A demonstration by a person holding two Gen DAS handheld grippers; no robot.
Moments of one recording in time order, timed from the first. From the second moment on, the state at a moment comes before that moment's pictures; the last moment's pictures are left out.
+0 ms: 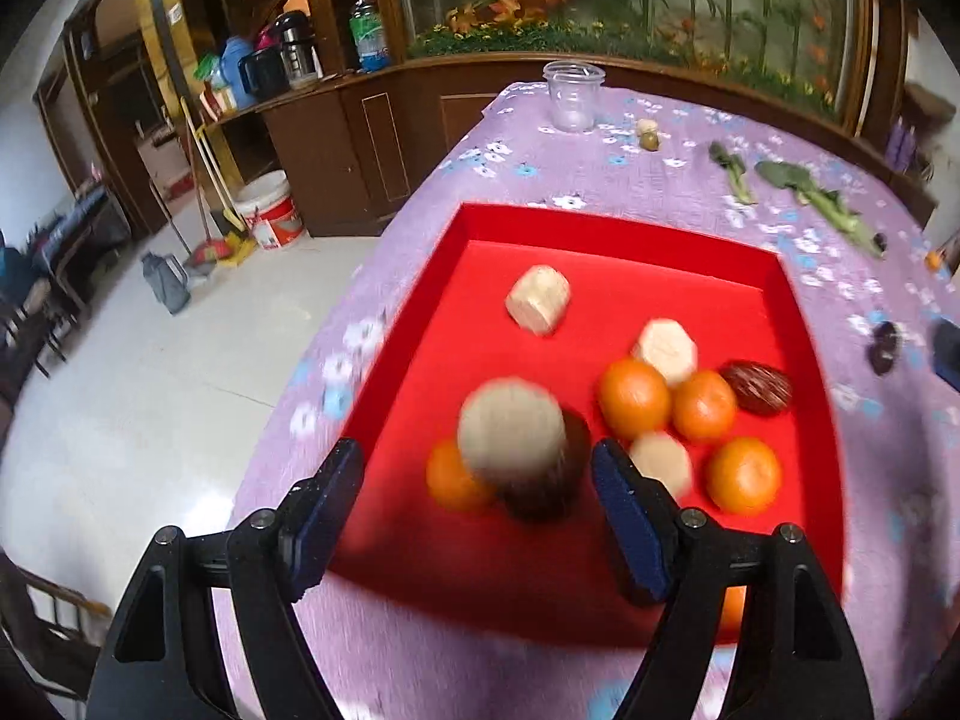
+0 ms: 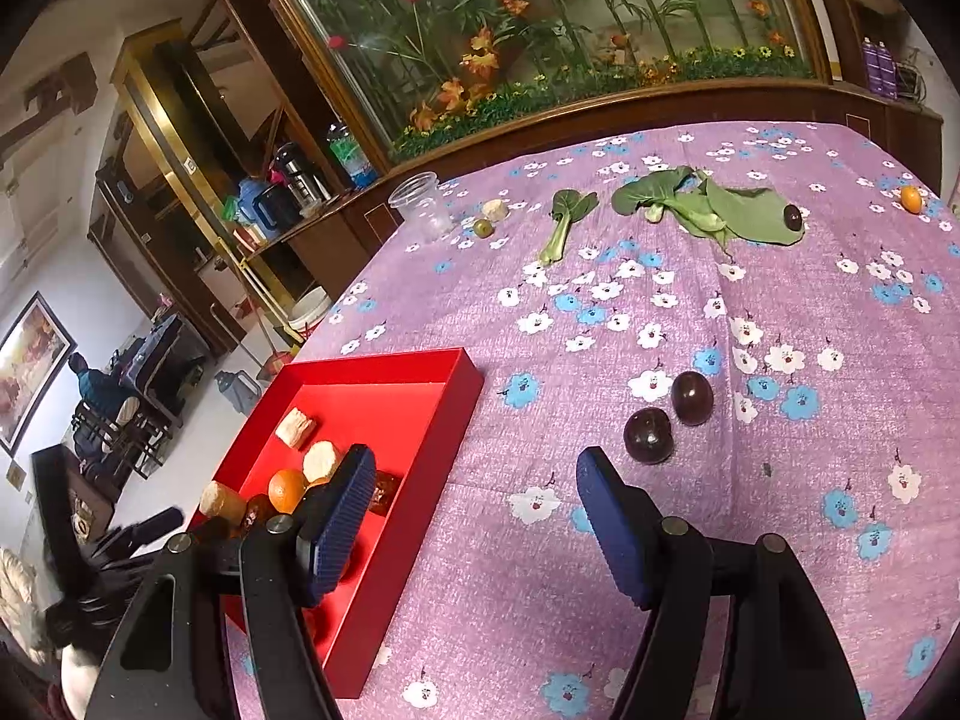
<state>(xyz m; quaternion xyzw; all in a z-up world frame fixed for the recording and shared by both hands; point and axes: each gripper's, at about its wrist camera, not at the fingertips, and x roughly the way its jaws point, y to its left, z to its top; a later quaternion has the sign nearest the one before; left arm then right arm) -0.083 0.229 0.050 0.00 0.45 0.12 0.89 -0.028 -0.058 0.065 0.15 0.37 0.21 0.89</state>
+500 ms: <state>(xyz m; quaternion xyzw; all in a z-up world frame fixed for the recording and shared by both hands) -0.099 0.258 0.078 -0.02 0.42 0.15 0.90 -0.023 -0.071 0.060 0.16 0.37 0.21 0.89</state>
